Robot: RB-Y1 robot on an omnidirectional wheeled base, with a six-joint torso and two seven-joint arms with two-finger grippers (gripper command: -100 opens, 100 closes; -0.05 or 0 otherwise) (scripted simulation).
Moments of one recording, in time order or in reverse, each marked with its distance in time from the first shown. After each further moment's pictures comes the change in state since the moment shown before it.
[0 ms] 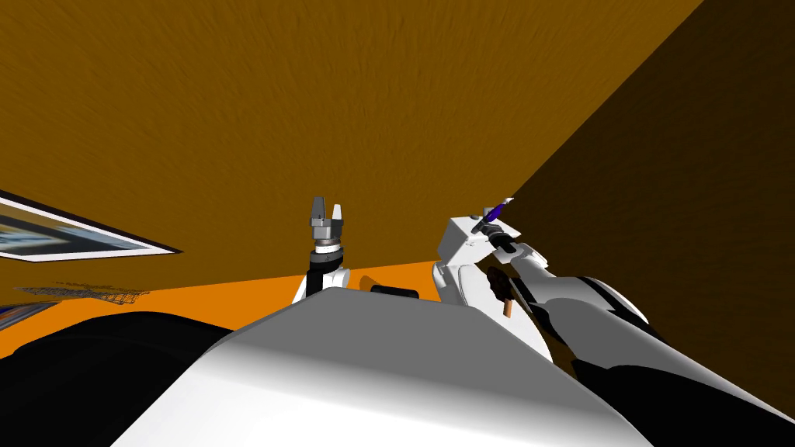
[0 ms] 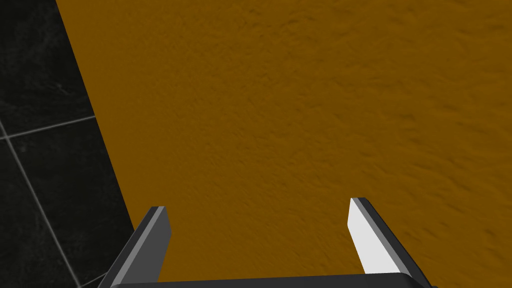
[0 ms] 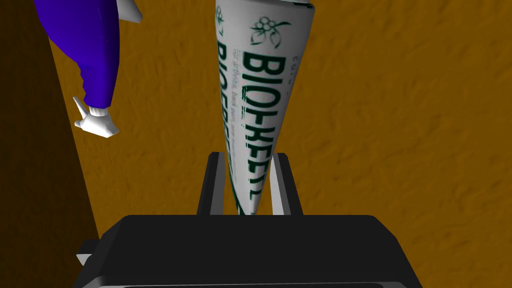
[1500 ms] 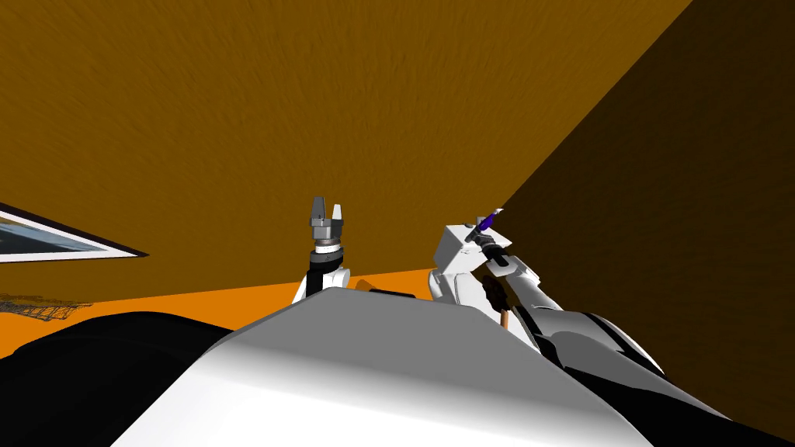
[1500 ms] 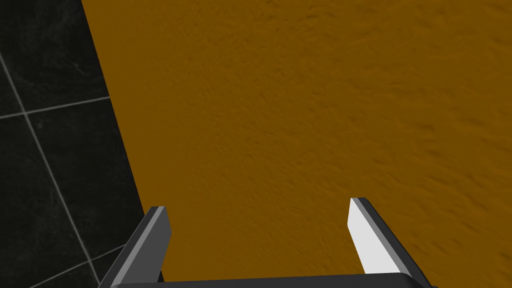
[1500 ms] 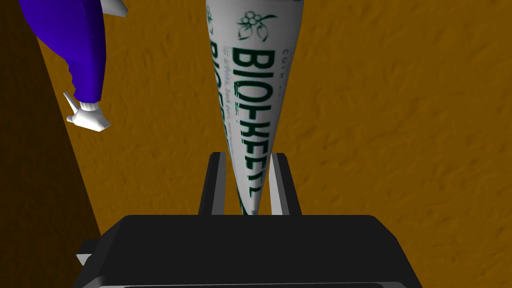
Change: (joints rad) left arm 0.000 0.000 0.000 0.000 0.000 0.000 0.000; right arm 0.302 0.065 -0.138 -0.354 0.082 0.097 -0.053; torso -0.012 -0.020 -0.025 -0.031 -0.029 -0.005
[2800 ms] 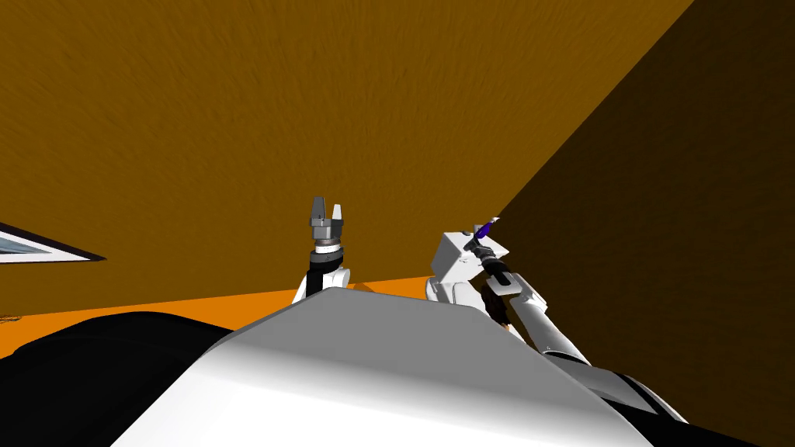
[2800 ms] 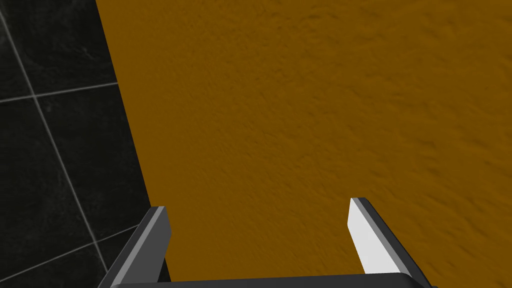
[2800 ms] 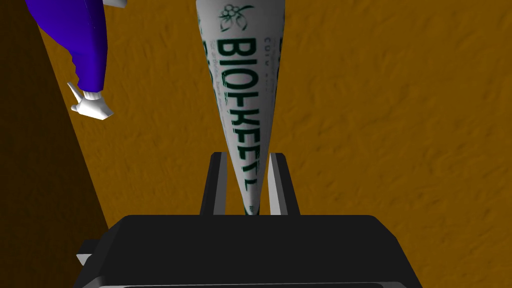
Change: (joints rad) left arm 0.000 0.000 0.000 0.000 0.000 0.000 0.000; right arm 0.327 0.071 -0.123 -0.371 0.081 0.083 -0.054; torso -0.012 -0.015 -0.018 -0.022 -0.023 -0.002
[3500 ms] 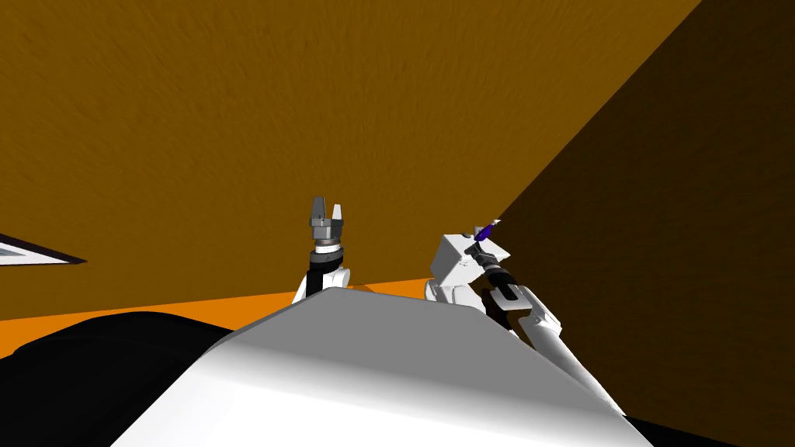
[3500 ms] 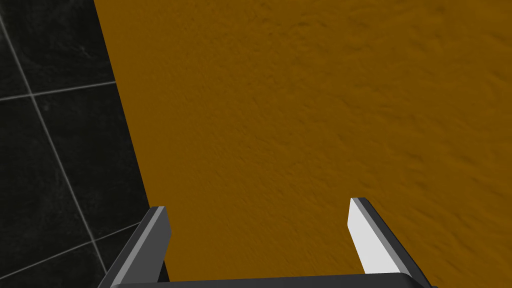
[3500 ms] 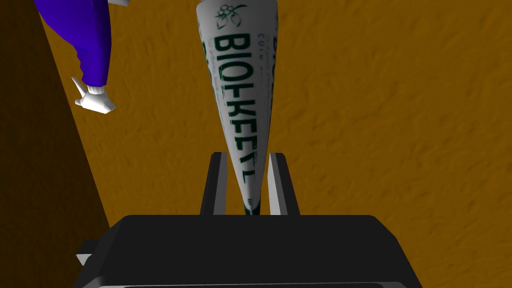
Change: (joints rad) left arm 0.000 0.000 0.000 0.000 0.000 0.000 0.000; right arm 0.204 0.034 -0.059 -0.233 0.035 0.038 -0.019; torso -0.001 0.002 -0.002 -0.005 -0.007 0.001
